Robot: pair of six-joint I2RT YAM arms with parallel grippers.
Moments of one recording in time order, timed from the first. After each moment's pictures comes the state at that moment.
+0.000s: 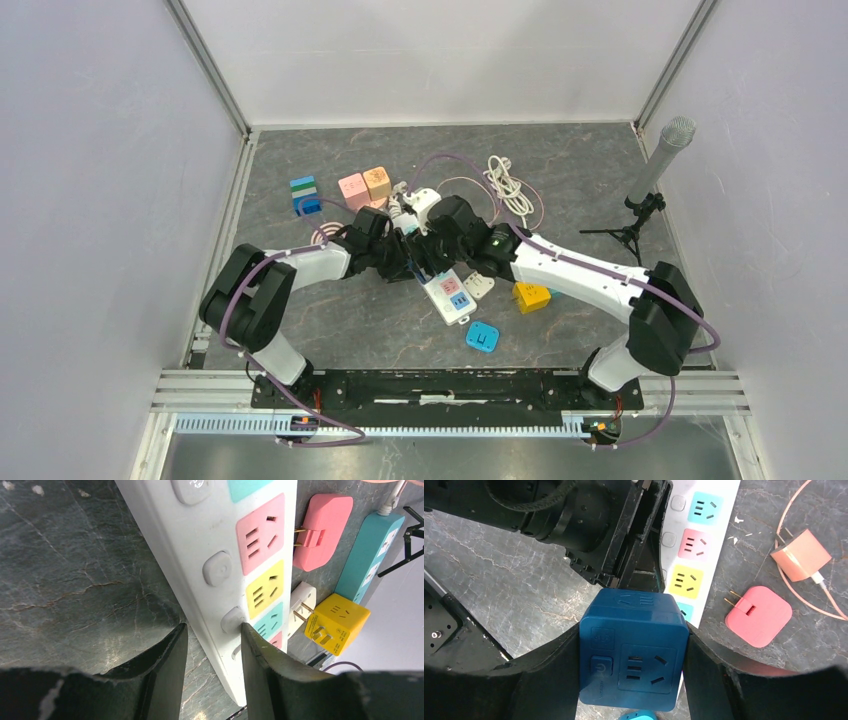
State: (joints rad) left arm -0.51 1.64 0.75 -0.05 0.29 -0.92; right arm 0.92 1.55 1.18 -0.37 0.04 0.18
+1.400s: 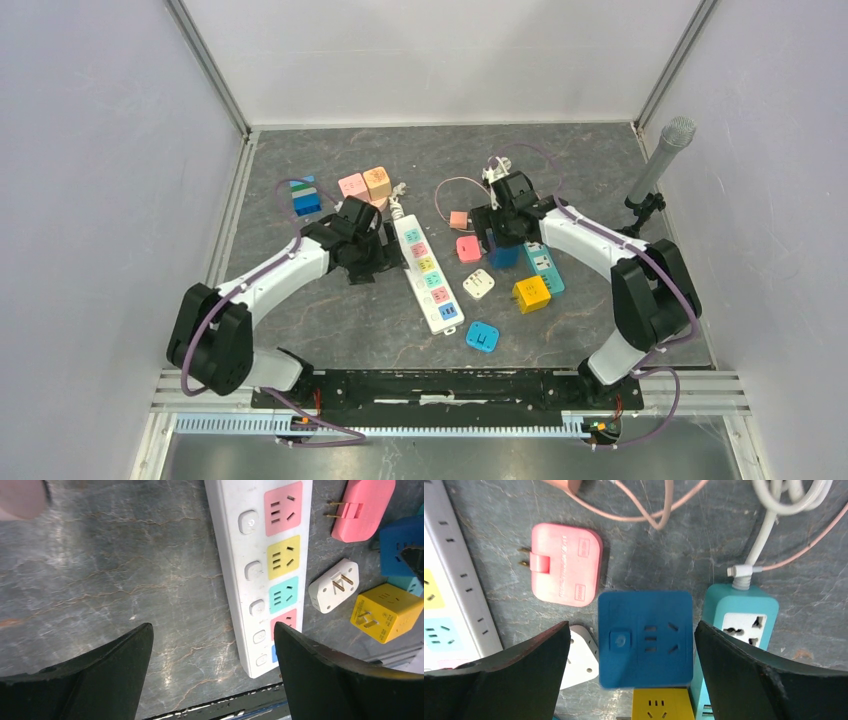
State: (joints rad) left arm -0.50 1.39 0.88 -0.55 0.11 -0.78; right arm 0.49 1.64 1.08 -0.49 0.07 0.17
